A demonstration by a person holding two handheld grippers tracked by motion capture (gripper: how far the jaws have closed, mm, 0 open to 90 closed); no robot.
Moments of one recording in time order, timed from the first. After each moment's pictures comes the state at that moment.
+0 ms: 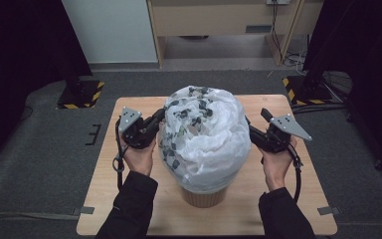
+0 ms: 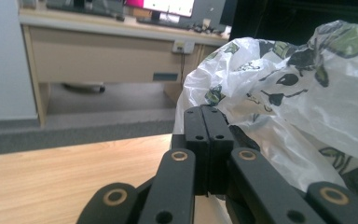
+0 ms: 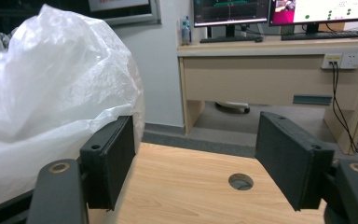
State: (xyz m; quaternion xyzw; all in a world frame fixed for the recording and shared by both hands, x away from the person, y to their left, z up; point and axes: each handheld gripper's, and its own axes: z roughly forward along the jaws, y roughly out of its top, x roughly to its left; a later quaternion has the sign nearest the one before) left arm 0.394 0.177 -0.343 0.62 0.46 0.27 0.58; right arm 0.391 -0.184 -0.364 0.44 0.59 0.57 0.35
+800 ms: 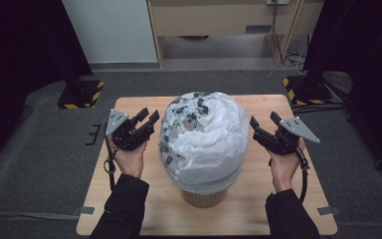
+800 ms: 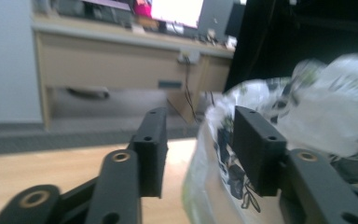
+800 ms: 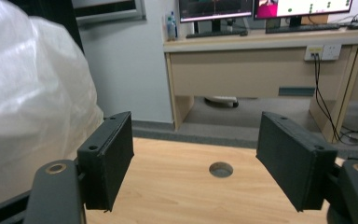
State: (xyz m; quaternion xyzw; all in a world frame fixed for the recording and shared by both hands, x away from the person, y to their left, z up) left arm 0.375 0.211 -0.347 0.59 0.45 0.30 0.60; right arm 0.390 -0.210 -0.377 0.47 0.58 0.56 0.36
